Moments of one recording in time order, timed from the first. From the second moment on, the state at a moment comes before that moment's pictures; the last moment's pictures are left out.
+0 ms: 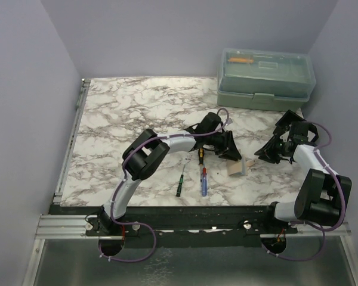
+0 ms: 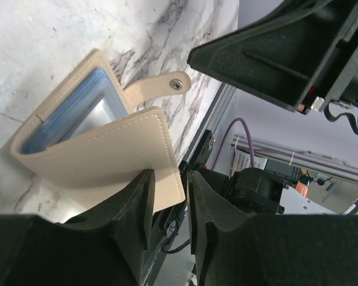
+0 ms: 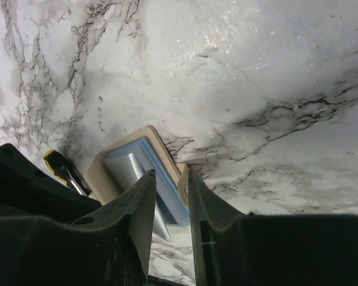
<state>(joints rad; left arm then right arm) -0.83 2.23 1.53 0.13 0.75 -1.03 -0.28 1.35 0.73 -0.47 -0.42 0.48</state>
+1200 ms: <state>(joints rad) -0.82 2.38 1.63 0.15 0.75 -1.07 -0.26 1.38 0.73 -0.53 -0.42 0.50</state>
